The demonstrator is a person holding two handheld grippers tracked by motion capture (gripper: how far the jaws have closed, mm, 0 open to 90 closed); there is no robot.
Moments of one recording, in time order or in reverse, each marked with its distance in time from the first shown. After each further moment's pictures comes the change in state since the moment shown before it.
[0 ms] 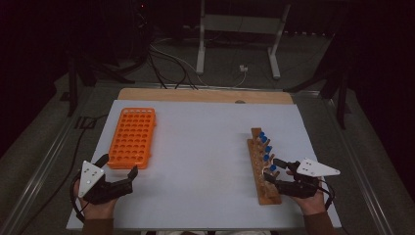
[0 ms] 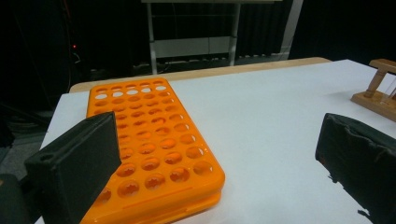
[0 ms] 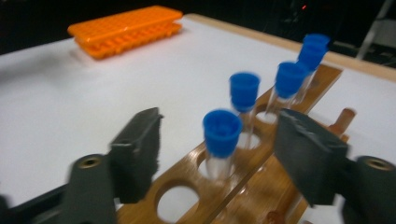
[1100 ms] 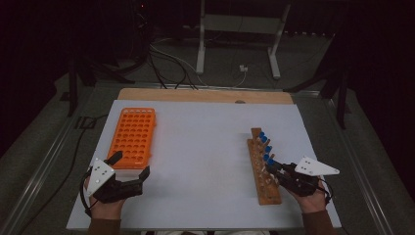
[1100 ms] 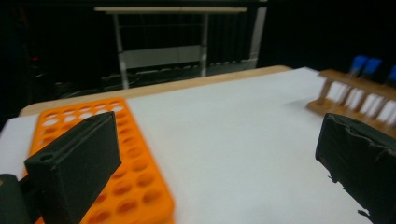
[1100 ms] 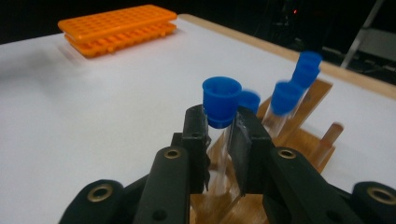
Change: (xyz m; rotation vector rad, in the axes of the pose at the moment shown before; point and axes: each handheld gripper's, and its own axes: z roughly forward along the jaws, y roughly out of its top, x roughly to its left) left arm -0.024 0.018 0.005 -0.039 -0.134 0.018; right arm 0.006 0.014 -0.001 -0.009 -0.051 -0.043
